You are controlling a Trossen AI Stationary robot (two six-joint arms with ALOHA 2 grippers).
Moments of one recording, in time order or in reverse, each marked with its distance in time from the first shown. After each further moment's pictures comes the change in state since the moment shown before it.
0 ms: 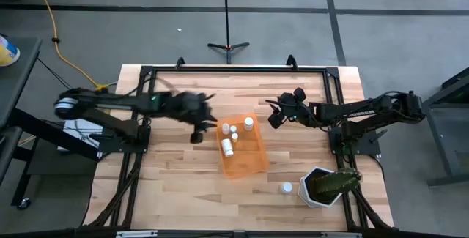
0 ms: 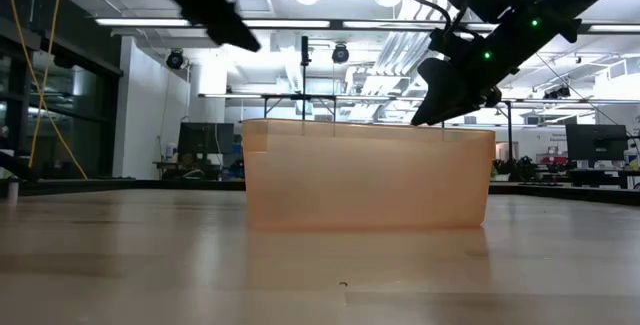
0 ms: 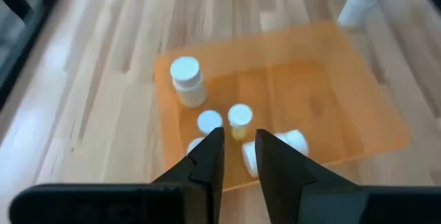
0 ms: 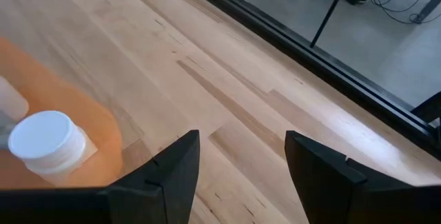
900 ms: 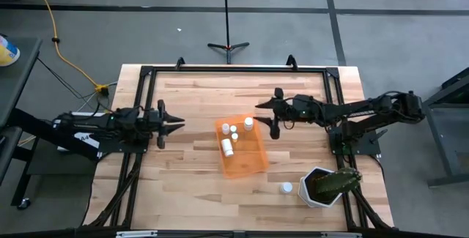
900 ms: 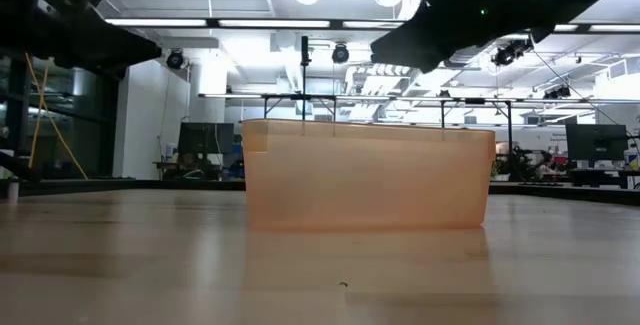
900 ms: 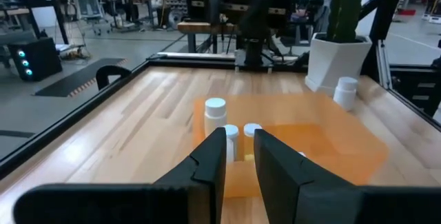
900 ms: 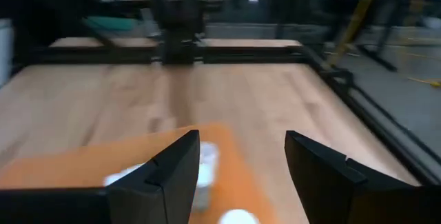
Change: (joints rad) left arm -0.103 -1.145 -0.795 0.240 -0.203 -0.079; right arm 0.001 0.004 0.000 0.459 -0.577 -0.373
